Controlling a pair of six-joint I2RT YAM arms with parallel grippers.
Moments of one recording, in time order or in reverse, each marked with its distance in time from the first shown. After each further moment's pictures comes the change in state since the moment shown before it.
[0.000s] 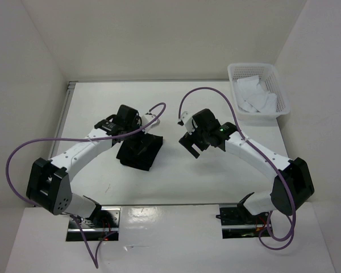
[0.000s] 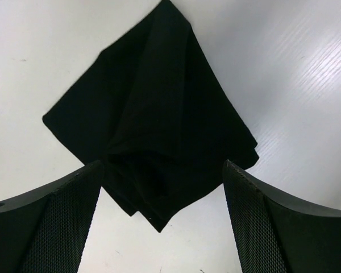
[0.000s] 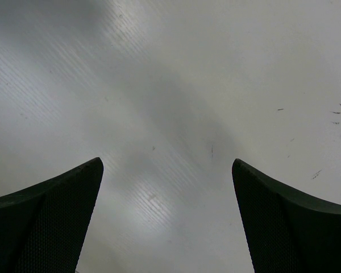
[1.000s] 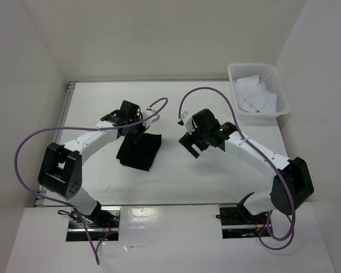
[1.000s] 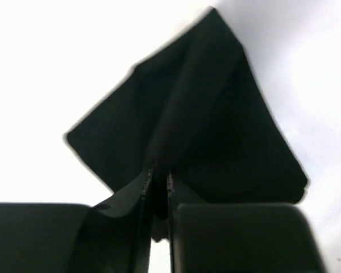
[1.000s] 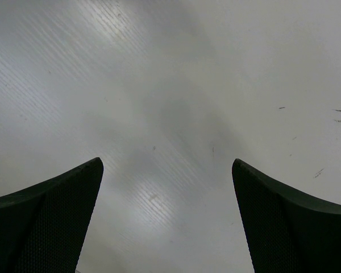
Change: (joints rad) left arm 0.047 0.177 0.040 0.091 -0.027 0.041; right arm -0.005 0.004 0.000 0.000 0.004 0.011
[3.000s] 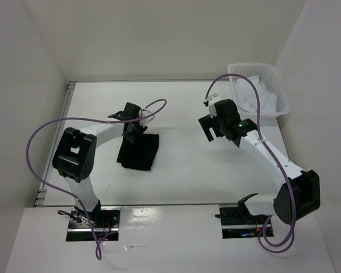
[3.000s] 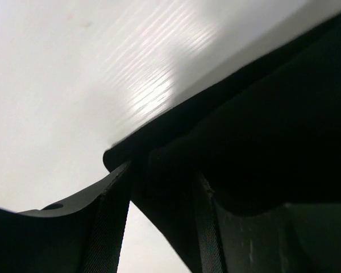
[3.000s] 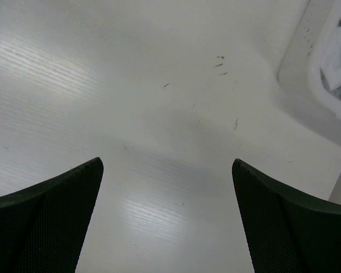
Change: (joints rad) left arm 0.091 0.201 0.004 0.126 -0.219 -0.040; right arm -0.211 -0.070 0.000 0.058 0.186 0.090
